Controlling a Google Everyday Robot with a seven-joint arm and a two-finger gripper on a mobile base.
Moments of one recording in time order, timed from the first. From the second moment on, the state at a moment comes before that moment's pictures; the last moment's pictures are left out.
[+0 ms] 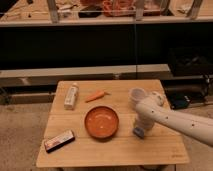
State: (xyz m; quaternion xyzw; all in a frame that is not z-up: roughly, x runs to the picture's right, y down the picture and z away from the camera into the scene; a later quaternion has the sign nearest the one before) arm 0.207 0.237 0.796 -0.31 -0.11 -0.38 0.86
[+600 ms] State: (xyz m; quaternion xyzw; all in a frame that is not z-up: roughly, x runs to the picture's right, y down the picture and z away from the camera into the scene) arm 0.180 0.221 0.807 -0.30 -0.10 -0.40 0.86
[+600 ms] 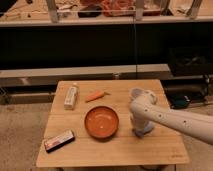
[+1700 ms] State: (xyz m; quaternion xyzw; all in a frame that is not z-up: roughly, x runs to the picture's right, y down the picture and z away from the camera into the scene) arm 0.171 0.177 0.795 -0.29 -0.10 -0.43 0.85
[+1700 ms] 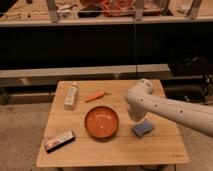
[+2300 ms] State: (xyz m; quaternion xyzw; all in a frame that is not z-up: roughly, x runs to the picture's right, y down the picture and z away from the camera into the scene) arm 0.187 0.170 0.797 -0.29 -0.11 -0.46 0.84
